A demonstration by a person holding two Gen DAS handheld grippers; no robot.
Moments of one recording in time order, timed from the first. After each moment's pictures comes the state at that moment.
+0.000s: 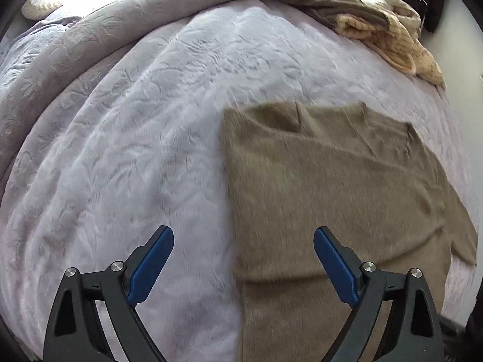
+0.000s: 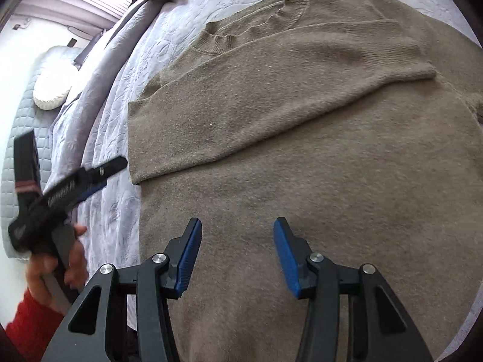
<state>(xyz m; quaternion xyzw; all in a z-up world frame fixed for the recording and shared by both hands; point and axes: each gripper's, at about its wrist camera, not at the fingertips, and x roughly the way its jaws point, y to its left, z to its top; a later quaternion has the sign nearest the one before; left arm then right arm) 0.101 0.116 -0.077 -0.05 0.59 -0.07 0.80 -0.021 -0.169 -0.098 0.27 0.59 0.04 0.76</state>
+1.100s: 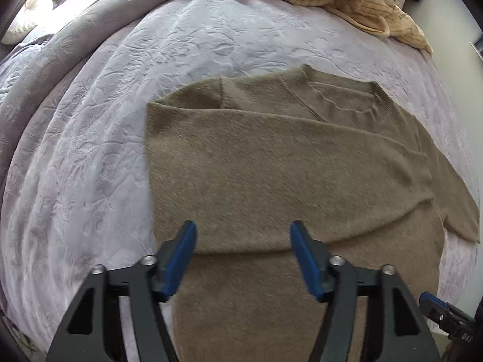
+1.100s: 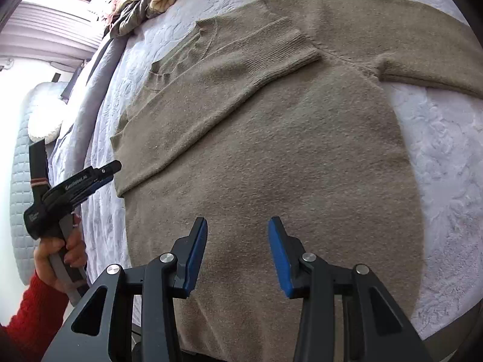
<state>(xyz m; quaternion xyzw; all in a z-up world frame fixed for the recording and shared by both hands) 0.062 0.009 -0.066 0.01 0.62 -0.10 0.78 -0.071 -0.263 -0.082 0.33 0.58 -0.01 0.74</state>
